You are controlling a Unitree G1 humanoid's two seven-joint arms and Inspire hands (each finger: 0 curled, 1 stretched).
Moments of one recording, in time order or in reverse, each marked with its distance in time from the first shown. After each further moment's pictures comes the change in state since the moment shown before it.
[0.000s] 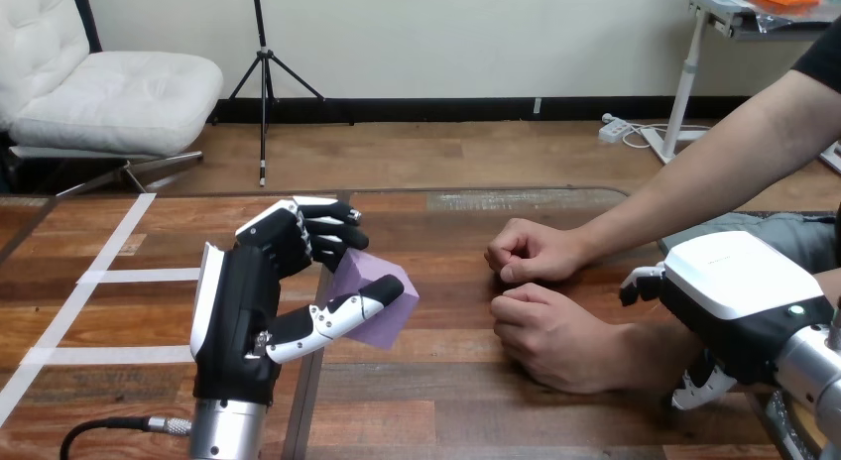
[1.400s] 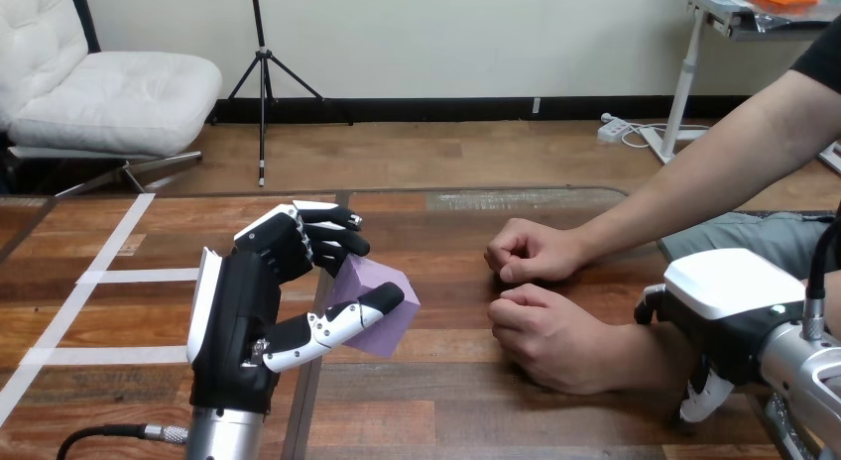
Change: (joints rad) left arm 0.036 -0.002 0.001 -0.034 -0.024 0.001 -0.037; right arm -0.080 0.000 0.114 0.058 -0.071 0.158 0.124
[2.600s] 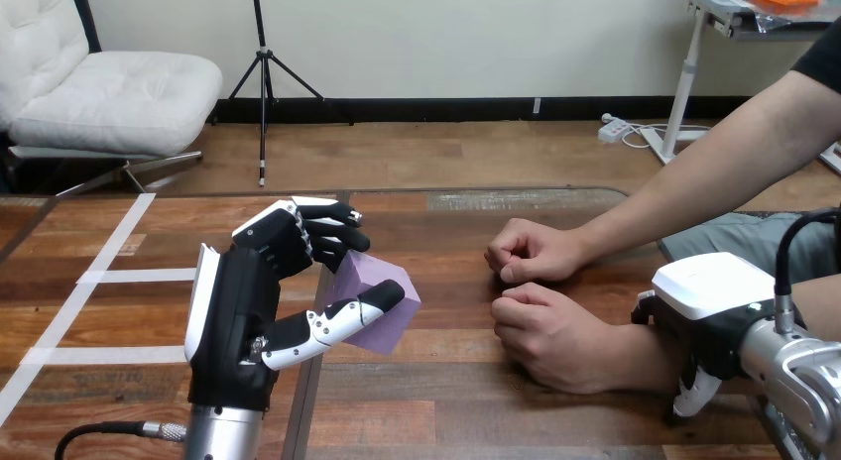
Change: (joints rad) left arm 0.004 -0.002 0.002 -0.028 -0.003 0.002 -0.007; right arm -0.124 0.000 0.111 0.219 -0.039 -0.034 -0.084
